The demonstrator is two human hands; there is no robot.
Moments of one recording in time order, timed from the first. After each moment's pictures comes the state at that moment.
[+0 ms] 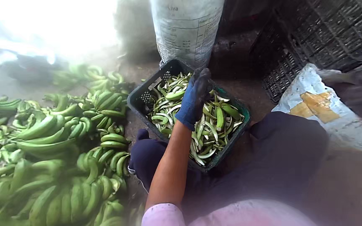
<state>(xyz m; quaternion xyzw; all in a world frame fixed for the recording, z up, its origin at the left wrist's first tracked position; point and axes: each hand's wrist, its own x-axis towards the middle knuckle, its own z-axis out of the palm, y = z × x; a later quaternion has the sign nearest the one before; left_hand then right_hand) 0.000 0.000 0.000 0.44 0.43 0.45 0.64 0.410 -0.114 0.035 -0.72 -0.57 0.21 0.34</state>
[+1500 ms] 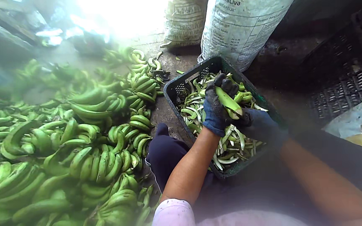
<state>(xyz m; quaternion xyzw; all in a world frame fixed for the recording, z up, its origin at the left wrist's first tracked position) -0.022 -0.015 -0.013 0.16 0.29 0.72 0.61 0.128 -0.028 -0.029 -0.50 -0.80 0.30 0.12</state>
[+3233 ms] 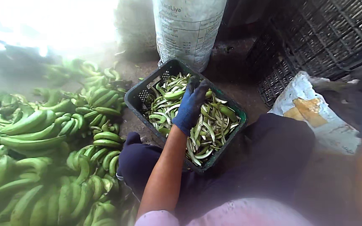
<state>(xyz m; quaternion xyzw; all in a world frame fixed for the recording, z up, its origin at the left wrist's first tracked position) -0.012 -0.016 -0.008 0.45 0.45 0.44 0.63 0.378 -0.100 0.057 -0.81 -0.52 0.05 0.27</state>
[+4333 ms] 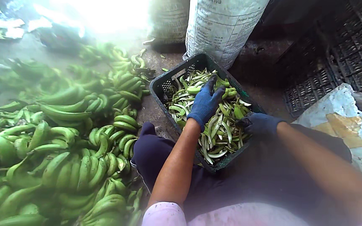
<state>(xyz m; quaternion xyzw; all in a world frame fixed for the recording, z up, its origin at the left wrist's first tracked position) -0.052 -0.010 -0.023 0.58 0.57 0.34 0.47 0.235 0.003 -0.133 -0.56 -0.75 0.29 -0.22</state>
